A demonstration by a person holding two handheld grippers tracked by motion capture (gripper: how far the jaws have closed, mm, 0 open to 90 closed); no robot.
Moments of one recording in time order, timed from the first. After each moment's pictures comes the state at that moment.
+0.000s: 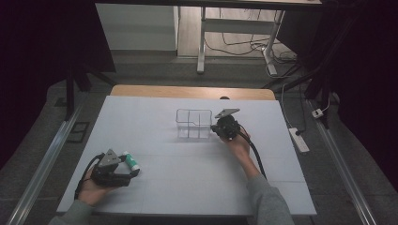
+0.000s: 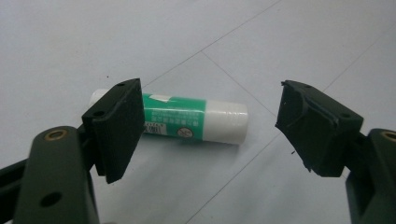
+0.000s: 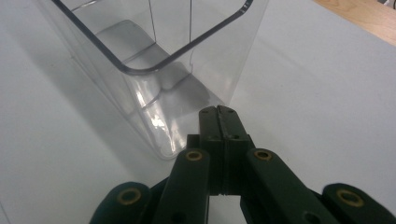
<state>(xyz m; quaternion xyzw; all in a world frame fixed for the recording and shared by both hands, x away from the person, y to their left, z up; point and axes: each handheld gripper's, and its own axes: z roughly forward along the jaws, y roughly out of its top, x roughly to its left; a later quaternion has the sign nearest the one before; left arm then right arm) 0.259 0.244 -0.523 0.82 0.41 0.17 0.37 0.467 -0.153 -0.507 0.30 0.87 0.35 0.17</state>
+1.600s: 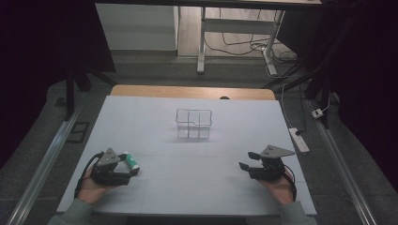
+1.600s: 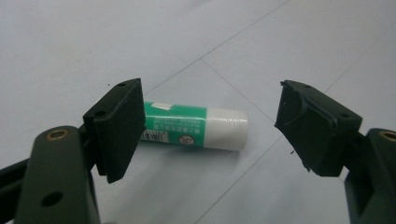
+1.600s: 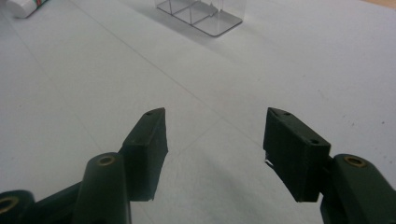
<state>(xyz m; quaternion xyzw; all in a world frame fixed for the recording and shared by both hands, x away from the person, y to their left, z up) 0.261 0.246 -0.521 0.82 0.40 0.17 0.38 0.323 -0.279 -0.496 0.31 0.83 0.43 0.16</state>
